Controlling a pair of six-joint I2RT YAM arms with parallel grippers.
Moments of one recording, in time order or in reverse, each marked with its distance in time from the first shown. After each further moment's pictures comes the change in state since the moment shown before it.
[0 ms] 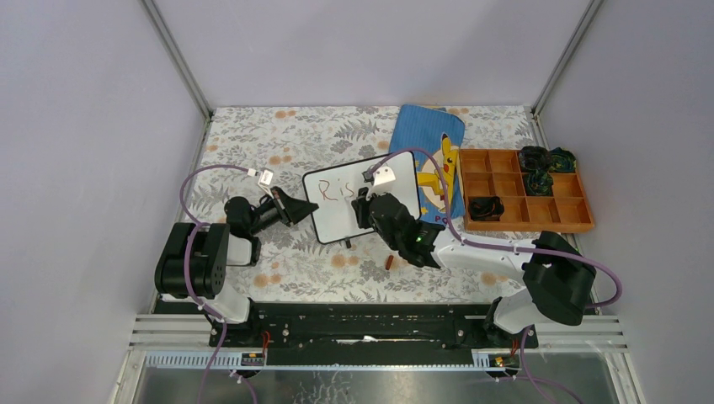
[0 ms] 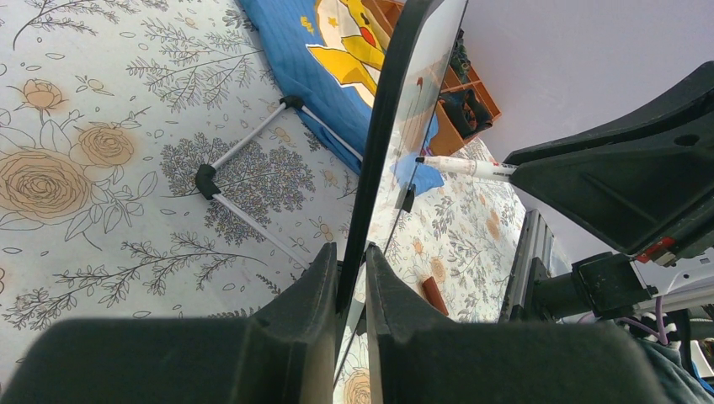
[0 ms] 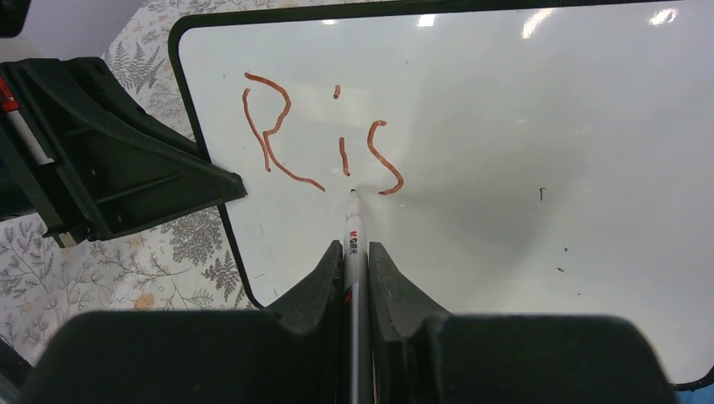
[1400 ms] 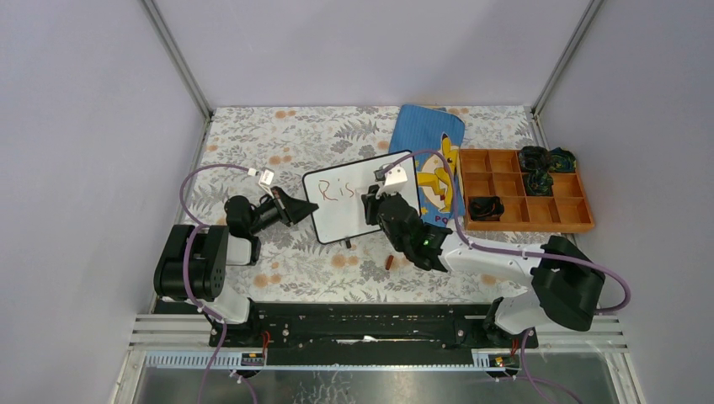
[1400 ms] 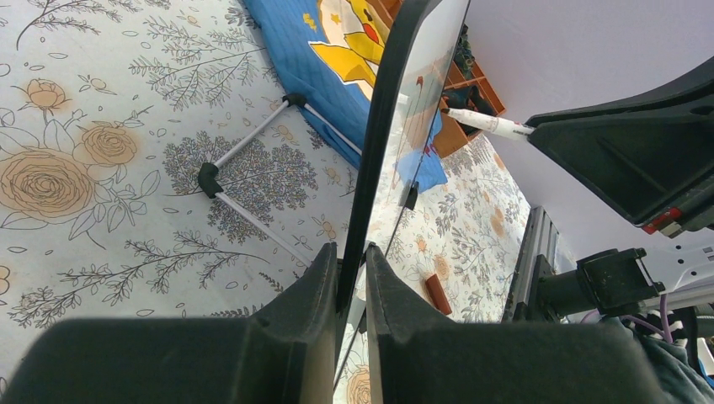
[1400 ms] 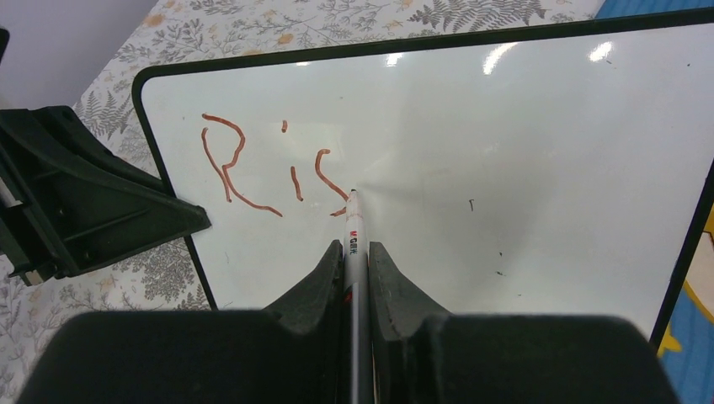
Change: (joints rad) left arm -0.001 -0.017 0.006 -0.042 0.001 0.026; right arm -0.010 -0.063 -0.063 0.070 0.090 -0.030
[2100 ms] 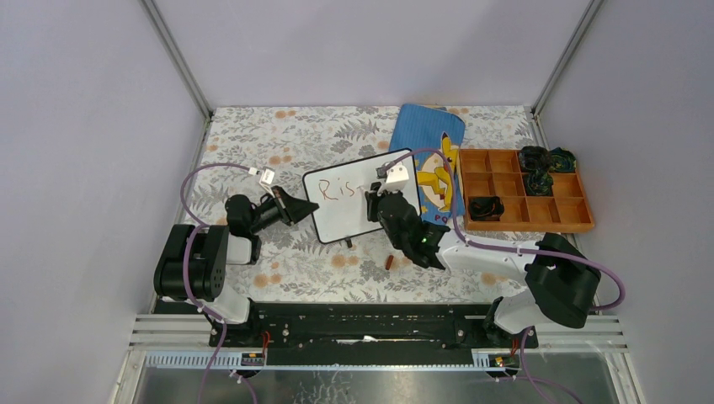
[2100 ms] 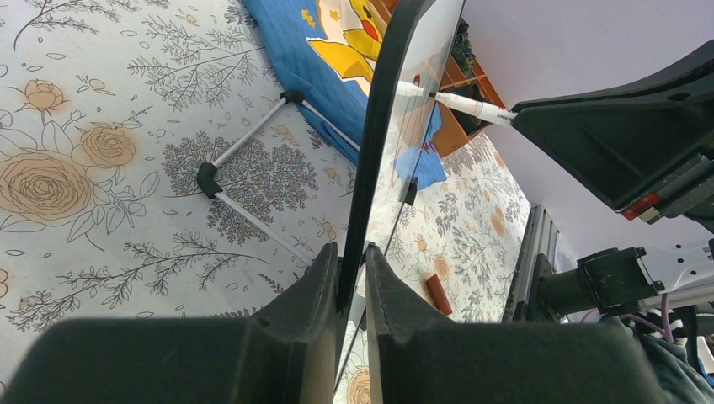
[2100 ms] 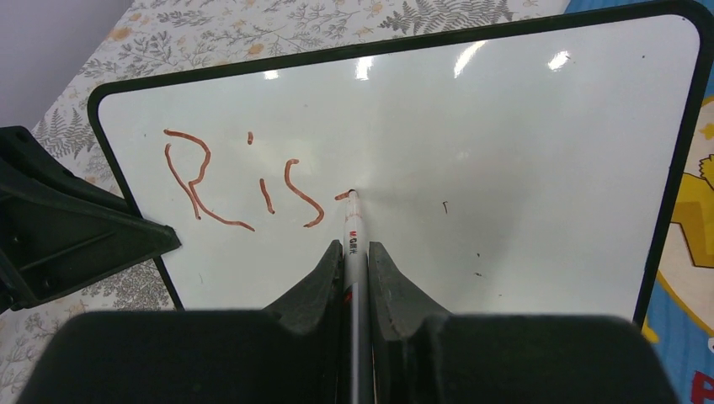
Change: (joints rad) left arm -0.003 0.000 0.009 -0.018 0.000 0.006; right arm -0.023 0.037 0.005 0.021 0.043 0.001
